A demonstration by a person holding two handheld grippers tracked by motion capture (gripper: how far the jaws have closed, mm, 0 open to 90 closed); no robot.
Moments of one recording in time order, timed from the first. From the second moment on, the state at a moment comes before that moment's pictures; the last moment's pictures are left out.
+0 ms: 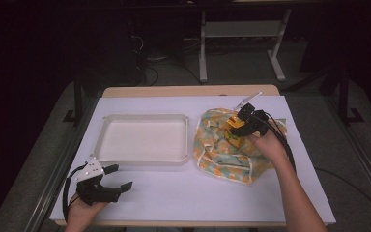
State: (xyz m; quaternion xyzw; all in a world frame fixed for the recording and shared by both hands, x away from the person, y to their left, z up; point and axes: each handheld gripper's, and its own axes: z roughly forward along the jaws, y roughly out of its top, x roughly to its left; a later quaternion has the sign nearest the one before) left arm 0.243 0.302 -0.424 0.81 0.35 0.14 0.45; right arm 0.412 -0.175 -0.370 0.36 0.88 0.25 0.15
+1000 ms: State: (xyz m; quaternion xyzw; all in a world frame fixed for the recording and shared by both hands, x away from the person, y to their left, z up) left arm 0.244 0.302 -0.425 0.80 0.35 0.14 0.46; right arm 0.411 -0.179 -0.362 0.36 0.88 0.26 0.15
